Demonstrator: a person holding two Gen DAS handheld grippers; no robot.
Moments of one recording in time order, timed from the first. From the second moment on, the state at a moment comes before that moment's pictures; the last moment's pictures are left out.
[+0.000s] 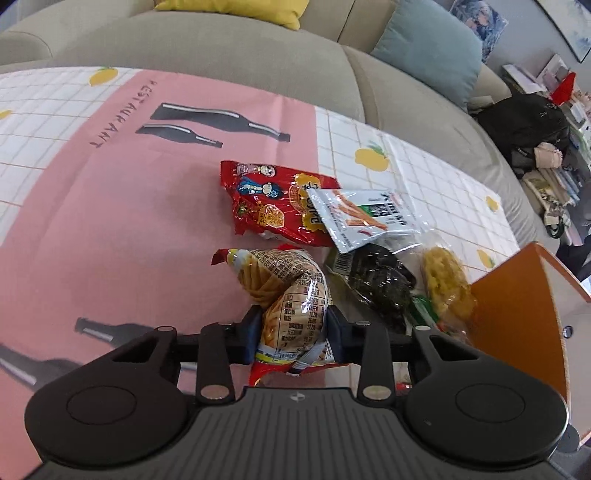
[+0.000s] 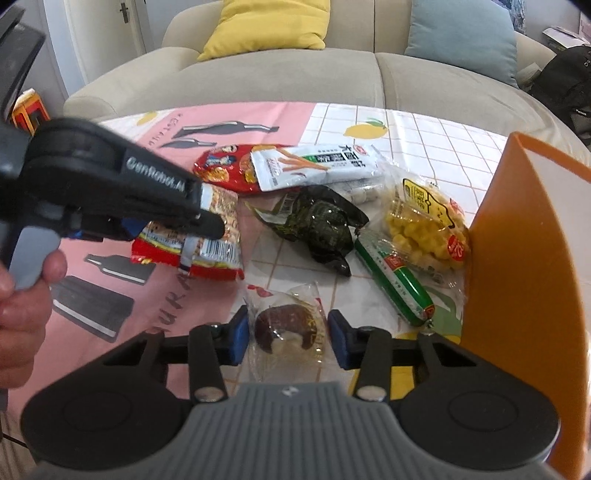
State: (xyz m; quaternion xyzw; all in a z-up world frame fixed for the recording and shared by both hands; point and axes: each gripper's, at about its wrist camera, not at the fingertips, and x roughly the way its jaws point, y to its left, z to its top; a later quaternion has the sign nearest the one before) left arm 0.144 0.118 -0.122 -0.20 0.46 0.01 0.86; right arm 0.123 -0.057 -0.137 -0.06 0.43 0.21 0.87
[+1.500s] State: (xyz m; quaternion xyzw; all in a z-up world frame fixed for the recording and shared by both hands) left arm 0.165 -0.112 -0.015 -0.01 0.46 -0.26 0.85; right arm 0.136 -0.290 -0.030 -0.03 0.45 0.09 0.89
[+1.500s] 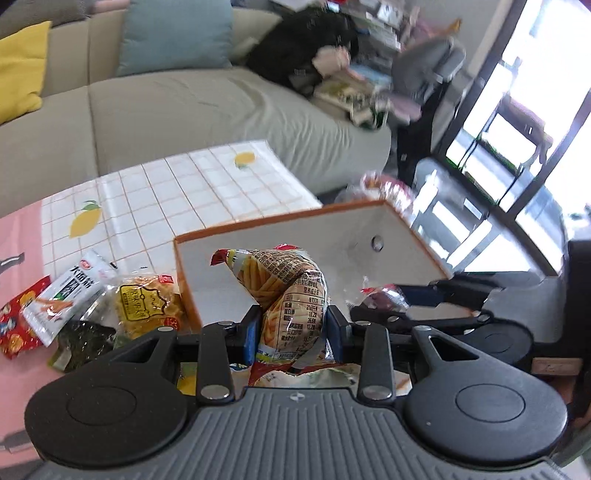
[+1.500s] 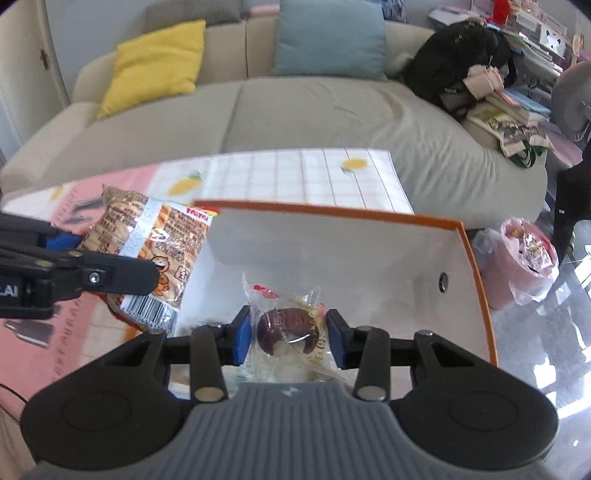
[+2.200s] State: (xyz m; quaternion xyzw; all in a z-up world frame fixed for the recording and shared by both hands) left arm 0.218 -0.159 -0.070 0.12 0.54 -0.24 0.80; right arm 0.192 -0.284 -0.099 -0.09 0.53 0.10 0.83
